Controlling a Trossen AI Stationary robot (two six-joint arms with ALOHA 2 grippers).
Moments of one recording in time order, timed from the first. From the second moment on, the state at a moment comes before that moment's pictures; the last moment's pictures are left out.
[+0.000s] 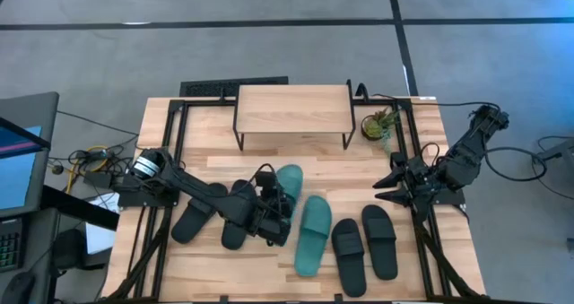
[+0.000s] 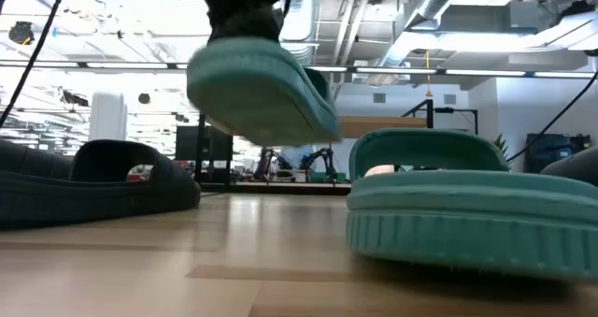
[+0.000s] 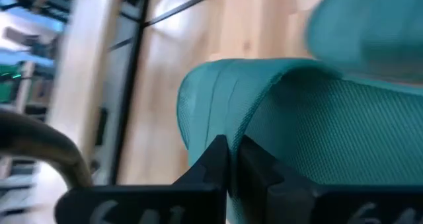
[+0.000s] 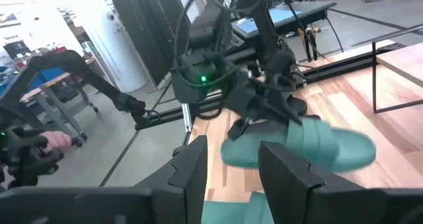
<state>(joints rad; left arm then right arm) -0.41 1.92 1.50 -0.85 -0.90 -0.24 0.79 0.54 0.65 -0.26 0.59 0.42</state>
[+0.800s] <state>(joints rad) -0.08 1.91 1.88 -1.43 -1.10 -0.10 0.79 0.62 0.65 -0.24 0.59 0.44</state>
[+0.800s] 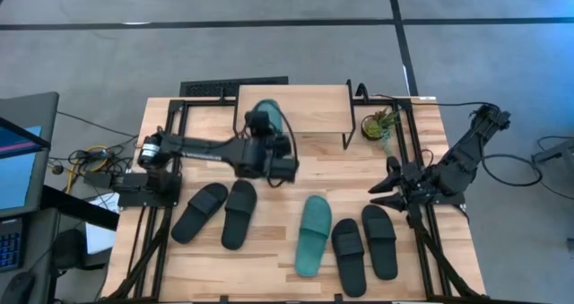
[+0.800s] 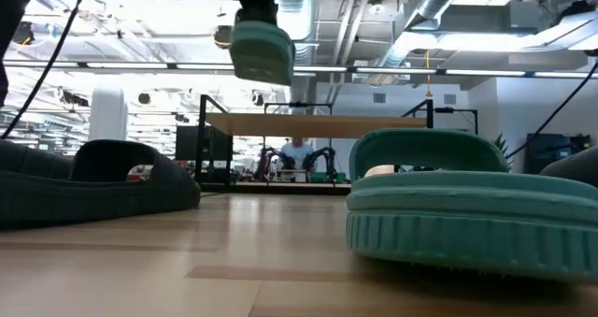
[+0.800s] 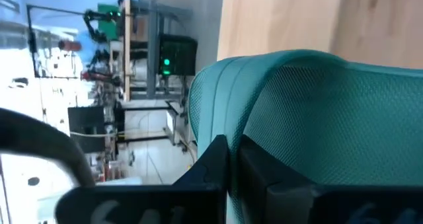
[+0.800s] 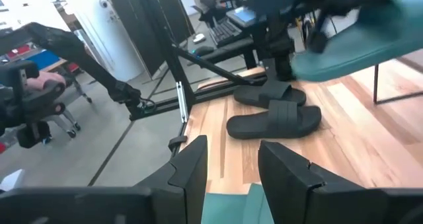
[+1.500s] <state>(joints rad) 0.23 1.91 1.88 -0.91 -0.83 0.54 0.78 0.72 0.65 -0.08 0.63 0.44</state>
